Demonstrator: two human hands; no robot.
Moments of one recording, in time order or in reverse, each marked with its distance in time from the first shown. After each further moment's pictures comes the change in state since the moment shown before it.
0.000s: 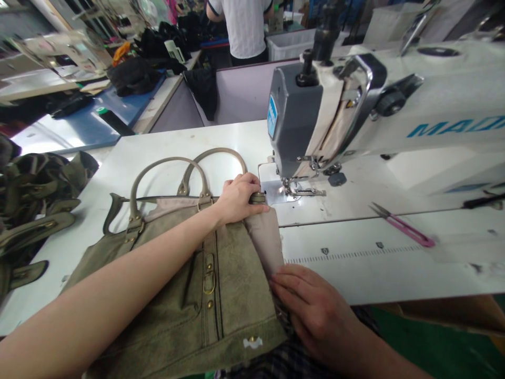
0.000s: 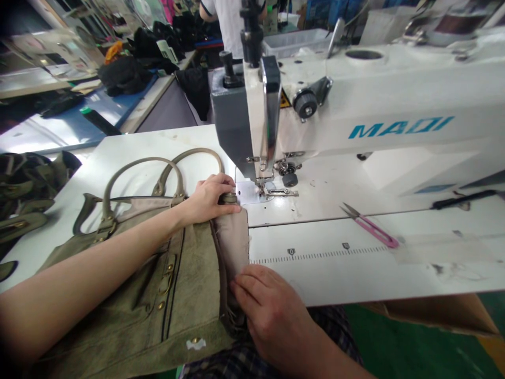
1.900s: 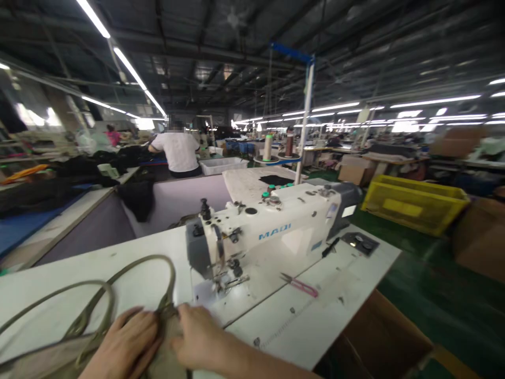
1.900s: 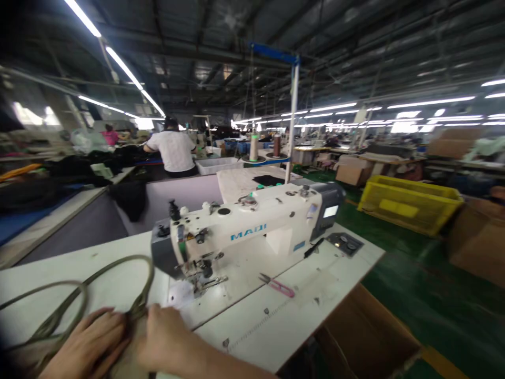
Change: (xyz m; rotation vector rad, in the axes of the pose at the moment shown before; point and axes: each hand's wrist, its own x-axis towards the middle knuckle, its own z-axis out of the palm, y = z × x) left_hand -0.061 -0.034 -0.001 0.182 0.439 0.282; right_hand 0.144 0.038 0.021 -0.020 -0.021 0.564
